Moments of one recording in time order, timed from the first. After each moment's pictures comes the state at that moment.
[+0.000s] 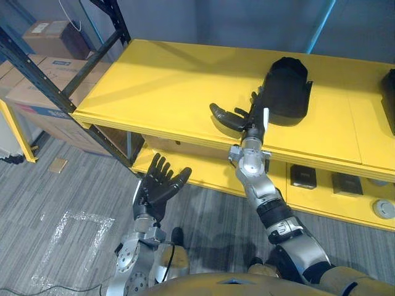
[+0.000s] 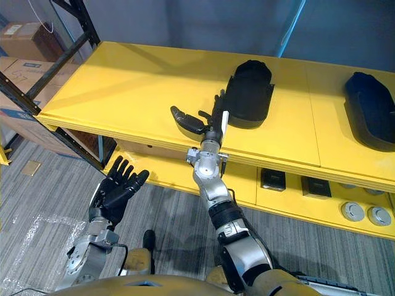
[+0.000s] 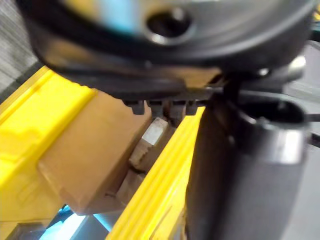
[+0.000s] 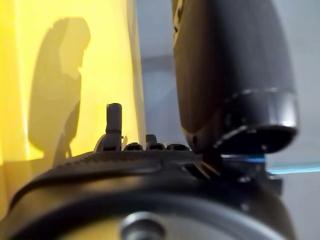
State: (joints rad) left arm 0.43 0.08 -0.16 -0.19 -0.59 -0.09 0.02; right arm -0.50 -0.03 0.21 0.47 0.12 -0.18 -0.56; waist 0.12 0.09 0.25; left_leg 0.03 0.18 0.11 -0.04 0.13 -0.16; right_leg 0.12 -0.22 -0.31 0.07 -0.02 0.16
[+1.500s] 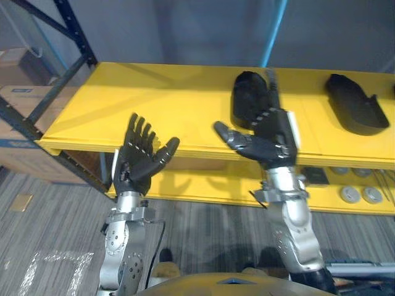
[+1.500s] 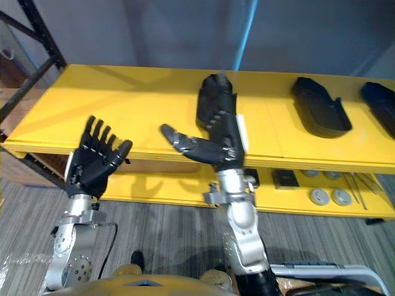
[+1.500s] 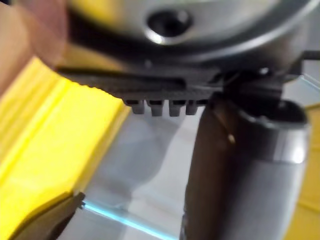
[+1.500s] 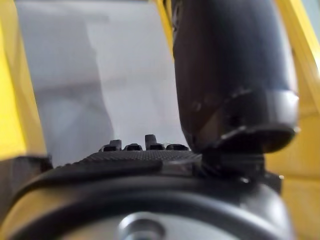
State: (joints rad) left arm 0.31 0.08 -0.07 -0.38 -0.49 -0.27 0.03; right arm 0.18 -0.08 0.11 -0.41 0.28 -0.31 -0.09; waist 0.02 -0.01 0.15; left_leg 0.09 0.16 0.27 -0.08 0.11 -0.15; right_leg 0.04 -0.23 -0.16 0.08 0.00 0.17
